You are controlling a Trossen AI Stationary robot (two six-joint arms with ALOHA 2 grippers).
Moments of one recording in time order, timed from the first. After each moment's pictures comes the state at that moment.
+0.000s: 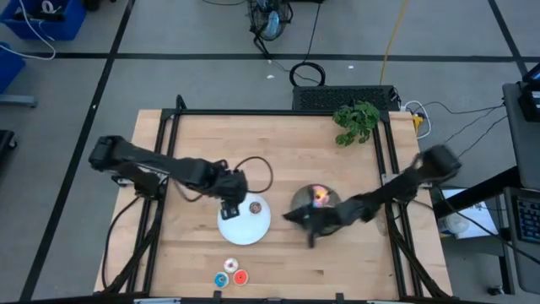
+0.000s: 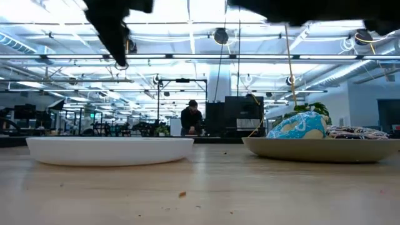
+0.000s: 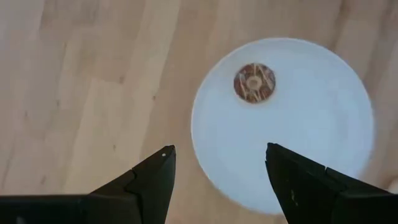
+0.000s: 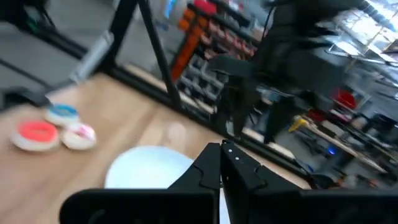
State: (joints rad) left arm -0.21 1.53 1.30 -1.06 -0.22 -0.46; right arm 0.45 1.58 0.60 0.98 0.43 -0.47
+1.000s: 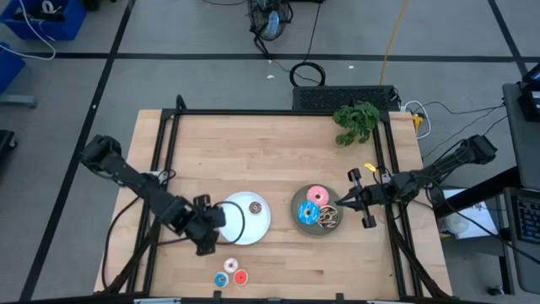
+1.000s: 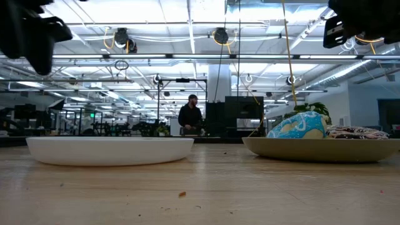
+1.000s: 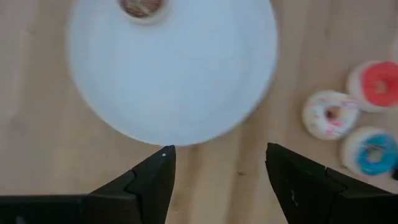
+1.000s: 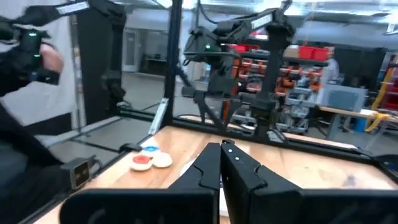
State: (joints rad) left arm -0.61 1.45 1.06 -0.89 -0.21 -0.78; right arm 0.42 0.55 0.09 0.59 0.16 -0.11
